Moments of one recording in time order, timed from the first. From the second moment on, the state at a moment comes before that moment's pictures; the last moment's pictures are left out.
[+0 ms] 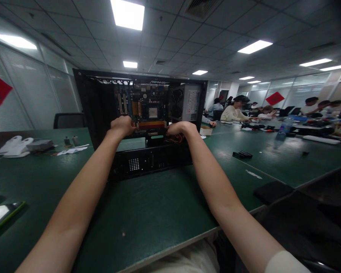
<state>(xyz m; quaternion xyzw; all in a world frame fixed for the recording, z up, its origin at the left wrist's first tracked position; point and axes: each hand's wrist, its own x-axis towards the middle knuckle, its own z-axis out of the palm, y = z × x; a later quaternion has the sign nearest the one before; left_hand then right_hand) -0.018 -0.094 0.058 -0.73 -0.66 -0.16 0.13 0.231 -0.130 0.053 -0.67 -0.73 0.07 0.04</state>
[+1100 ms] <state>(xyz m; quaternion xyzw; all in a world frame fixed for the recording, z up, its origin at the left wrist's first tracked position) 0.012 -0.168 0.092 -0.93 -0.31 -0.18 0.09 0.231 -0.220 0.110 -0.45 -0.87 0.06 0.20</state>
